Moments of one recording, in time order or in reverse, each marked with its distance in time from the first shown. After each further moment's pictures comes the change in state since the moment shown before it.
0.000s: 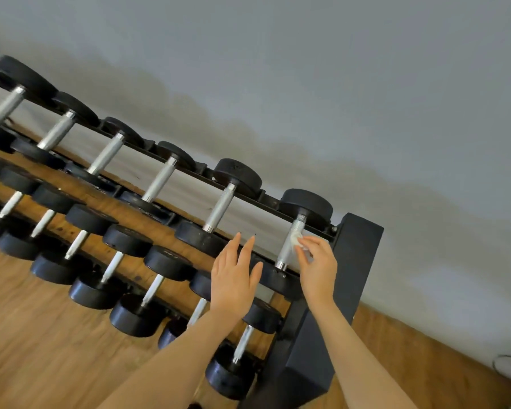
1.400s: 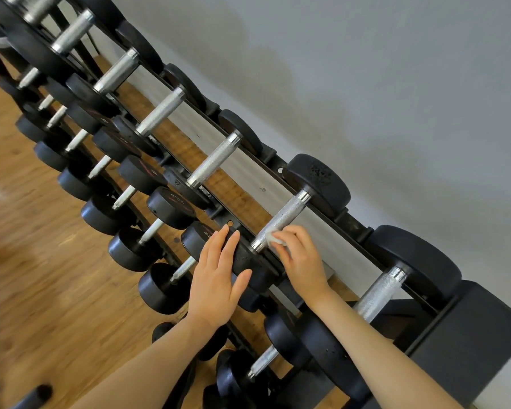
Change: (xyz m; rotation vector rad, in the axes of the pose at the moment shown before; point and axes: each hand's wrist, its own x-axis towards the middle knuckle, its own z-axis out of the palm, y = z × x) left_hand 0.052 -0.129 0.004 -0.043 0.133 -0.206; right_hand 0.069 0.008 0.187 0.107 -0.512 -0.622
